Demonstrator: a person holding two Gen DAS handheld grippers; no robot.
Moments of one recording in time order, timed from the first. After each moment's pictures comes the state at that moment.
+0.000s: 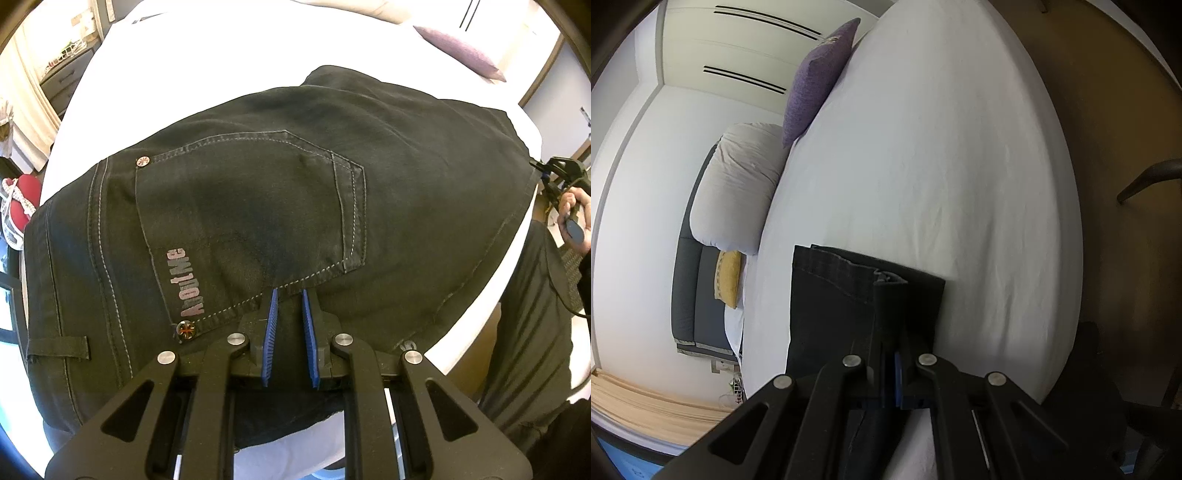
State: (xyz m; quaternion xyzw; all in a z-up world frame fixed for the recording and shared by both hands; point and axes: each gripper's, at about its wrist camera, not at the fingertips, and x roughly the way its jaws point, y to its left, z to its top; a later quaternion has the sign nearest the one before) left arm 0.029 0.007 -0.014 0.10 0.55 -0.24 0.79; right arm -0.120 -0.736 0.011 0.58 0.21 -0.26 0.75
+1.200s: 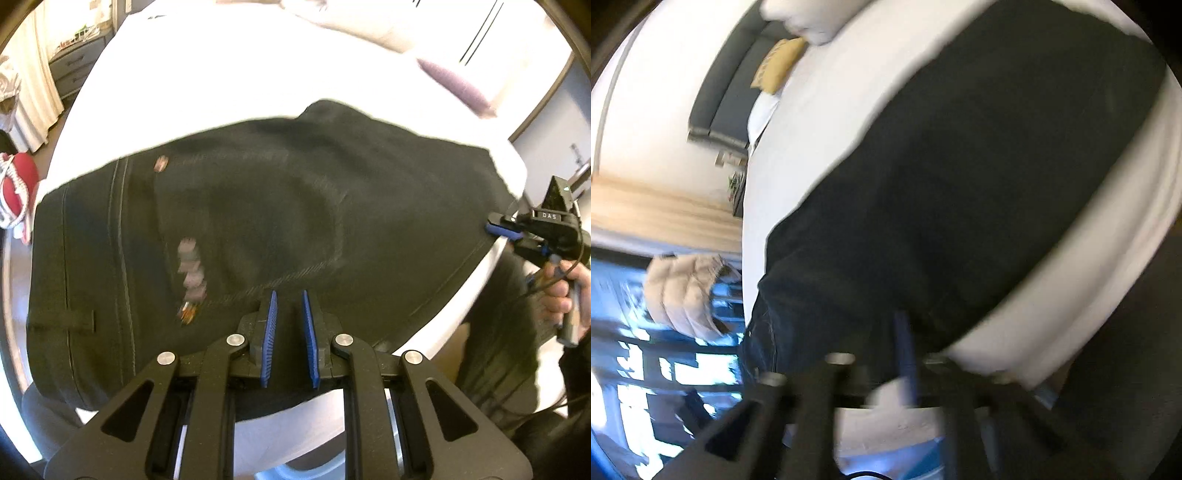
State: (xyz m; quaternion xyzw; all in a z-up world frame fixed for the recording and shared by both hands) left arm 0.023 0.035 0.019 0.02 0.53 -0.26 0.81; right arm -0.051 -0.535 0.037 0.42 0.47 -0.01 0.78
